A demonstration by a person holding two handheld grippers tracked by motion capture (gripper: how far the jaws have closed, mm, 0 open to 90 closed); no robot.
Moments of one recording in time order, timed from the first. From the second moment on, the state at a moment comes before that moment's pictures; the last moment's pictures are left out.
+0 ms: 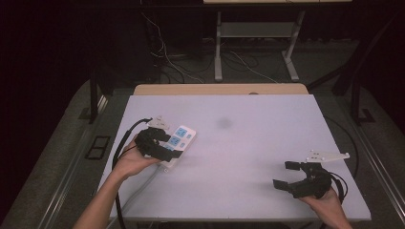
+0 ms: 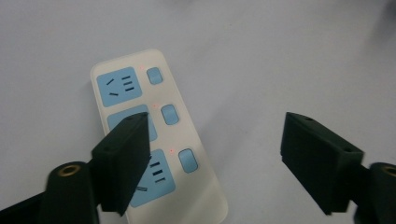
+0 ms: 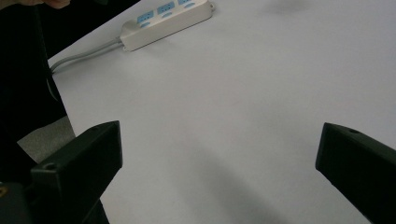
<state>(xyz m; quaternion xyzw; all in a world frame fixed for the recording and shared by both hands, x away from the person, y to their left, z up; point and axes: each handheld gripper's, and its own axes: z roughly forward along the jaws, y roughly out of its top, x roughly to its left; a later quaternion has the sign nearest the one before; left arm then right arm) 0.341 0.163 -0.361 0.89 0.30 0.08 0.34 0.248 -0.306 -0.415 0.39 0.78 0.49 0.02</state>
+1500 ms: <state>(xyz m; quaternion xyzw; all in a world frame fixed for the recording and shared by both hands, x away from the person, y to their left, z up) 0.374 0.163 -0.402 0.91 0.31 0.01 0.28 0.249 -0.310 -0.416 0.39 0.78 0.49 0.02</state>
